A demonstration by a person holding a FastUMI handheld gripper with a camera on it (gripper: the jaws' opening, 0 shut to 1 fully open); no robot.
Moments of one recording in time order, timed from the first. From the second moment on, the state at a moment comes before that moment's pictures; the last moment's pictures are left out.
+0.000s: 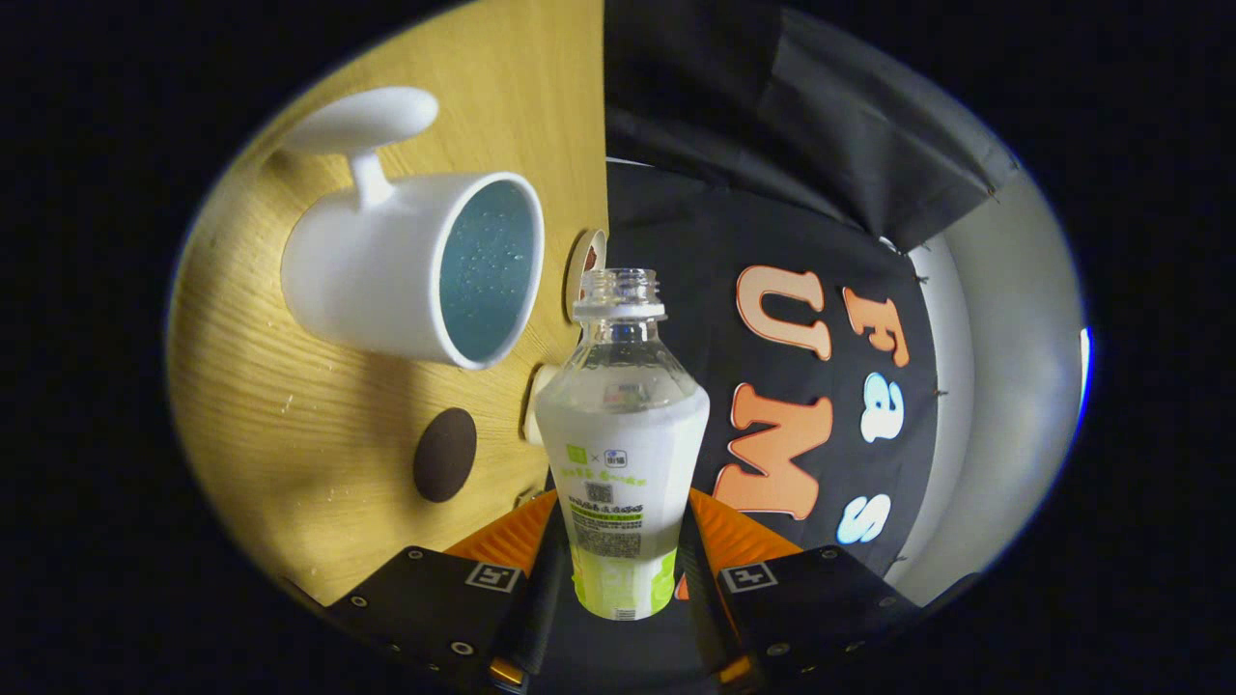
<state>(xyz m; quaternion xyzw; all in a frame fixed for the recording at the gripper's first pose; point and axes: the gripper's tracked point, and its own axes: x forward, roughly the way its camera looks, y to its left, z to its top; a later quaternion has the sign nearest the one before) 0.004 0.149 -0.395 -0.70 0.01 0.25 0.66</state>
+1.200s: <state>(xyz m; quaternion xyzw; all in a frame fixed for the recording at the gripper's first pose) 0.071 0.136 -0.433 -0.08 0.24 0.18 0.95</state>
